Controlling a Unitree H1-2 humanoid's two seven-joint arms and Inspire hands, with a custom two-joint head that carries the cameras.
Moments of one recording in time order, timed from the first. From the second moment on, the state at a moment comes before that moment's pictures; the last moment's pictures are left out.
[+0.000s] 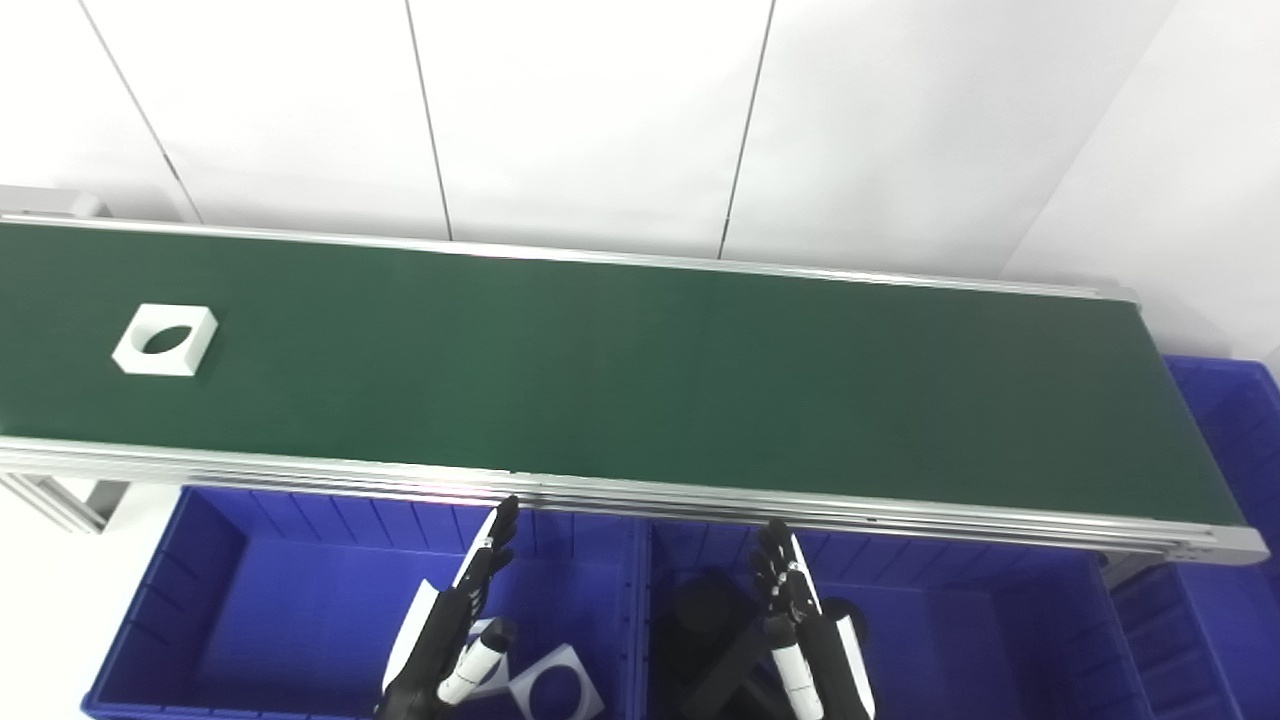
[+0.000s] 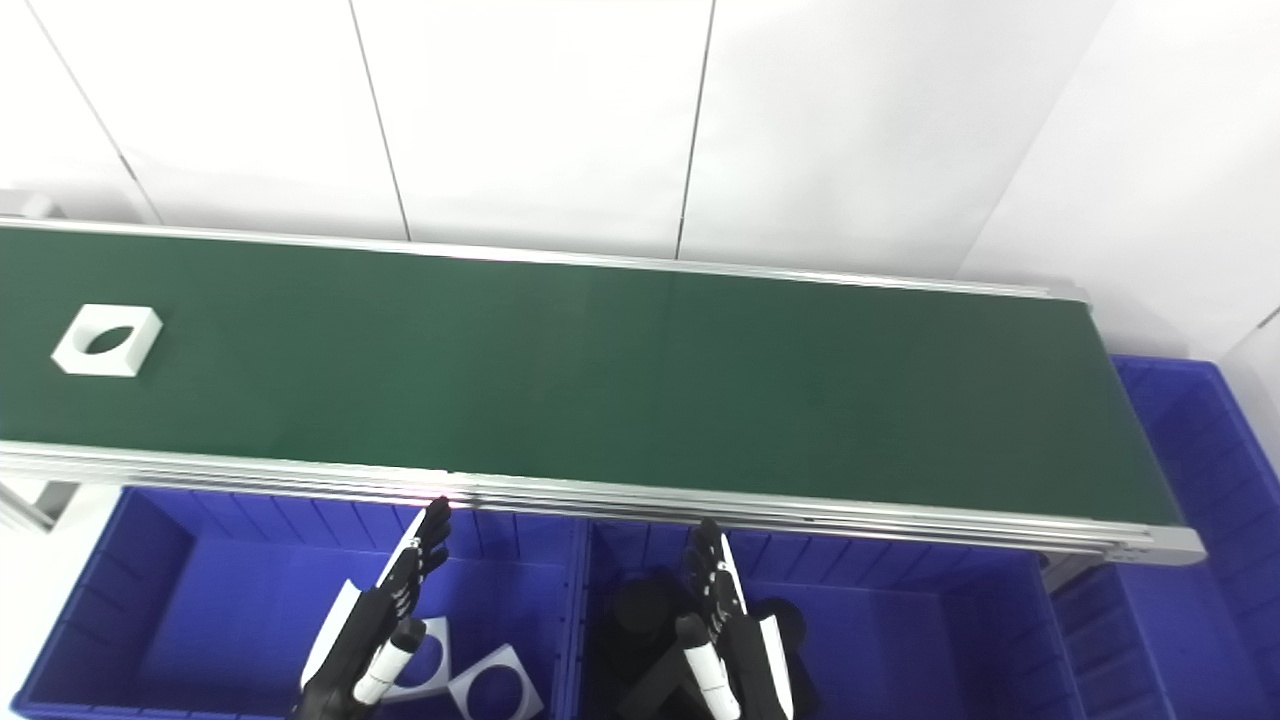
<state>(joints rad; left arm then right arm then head) 0.24 0.17 -0.43 0.20 0.09 -0.44 0.13 0.37 0.05 0.15 0.16 -0.02 -0.41 0.02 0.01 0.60</state>
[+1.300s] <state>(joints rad) 0.18 0.18 -0.56 0.29 0.11 -0.44 0.29 0.35 0.03 0.08 0.25 0.02 -0.41 0.07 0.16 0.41</state>
